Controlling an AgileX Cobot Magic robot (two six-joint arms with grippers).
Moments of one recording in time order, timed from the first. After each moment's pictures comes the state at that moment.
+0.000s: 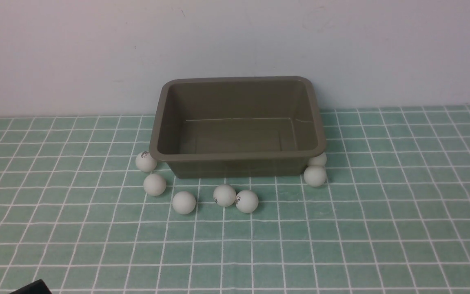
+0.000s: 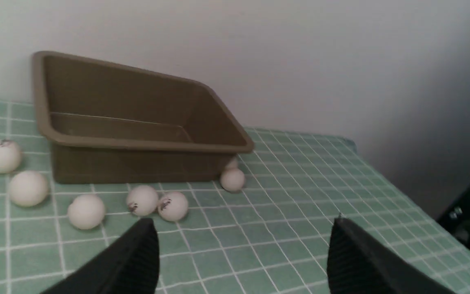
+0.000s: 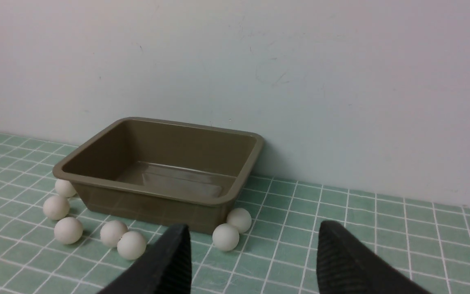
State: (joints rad) right arm 0.03 0.09 -0.61 0.39 0.84 -0.32; left arm 0.06 -0.01 -0.32 -1.00 0.80 0.49
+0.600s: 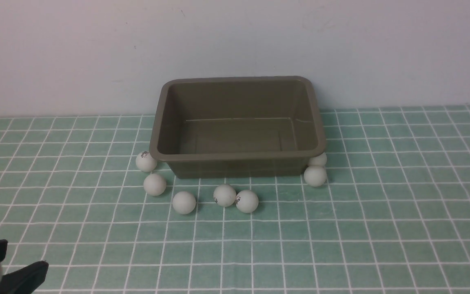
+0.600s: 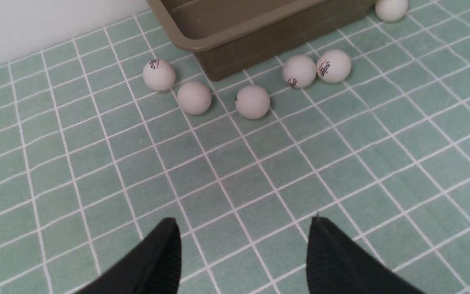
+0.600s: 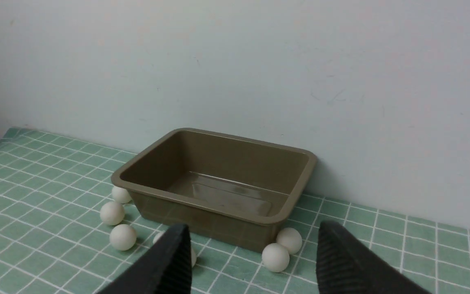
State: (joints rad) right arm 0.03 0.18 -0.61 0.63 0.83 -0.56; left arm 0.06 0.42 -0.56 -0.48 0.89 0.61
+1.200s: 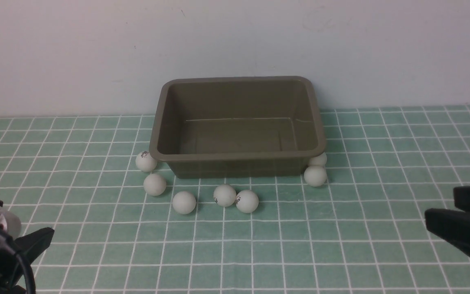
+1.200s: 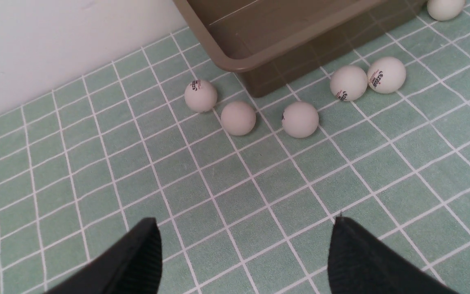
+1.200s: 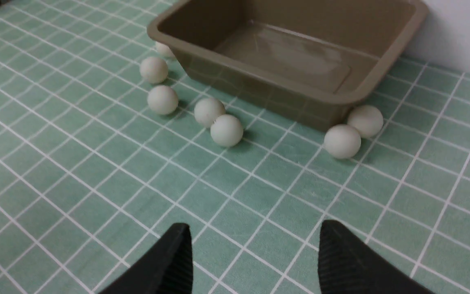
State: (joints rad) right arm 0.03 0.79 -0.64 0.84 0.86 -0.94; left arm 0.06 0.57 -0.57 -0.47 0.73 0.73
